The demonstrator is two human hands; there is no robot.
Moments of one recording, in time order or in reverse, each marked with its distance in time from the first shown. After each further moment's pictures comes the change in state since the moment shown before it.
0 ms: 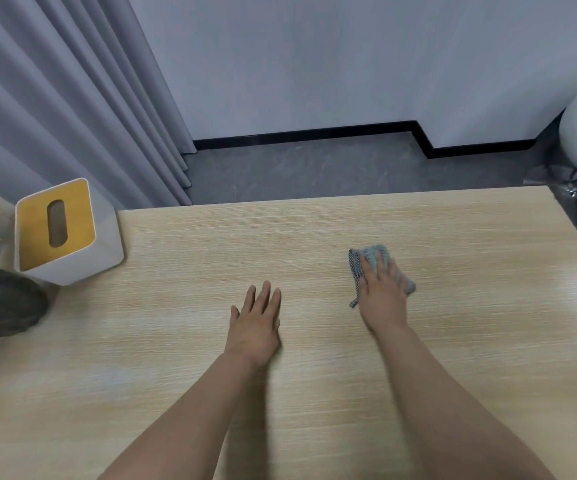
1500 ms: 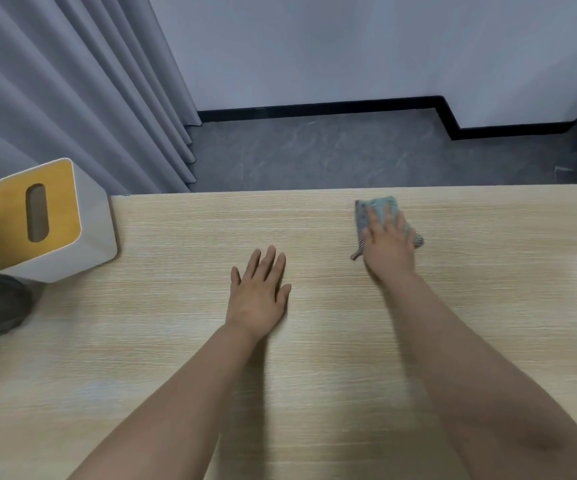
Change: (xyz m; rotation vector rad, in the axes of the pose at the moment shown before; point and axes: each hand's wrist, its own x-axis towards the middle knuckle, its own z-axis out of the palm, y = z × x) left_hand 0.060 -0.025 -0.026 -0.034 0.142 0.011; right_hand 0.102 -0.044 -0.005 -0.031 -0.016 -0.060
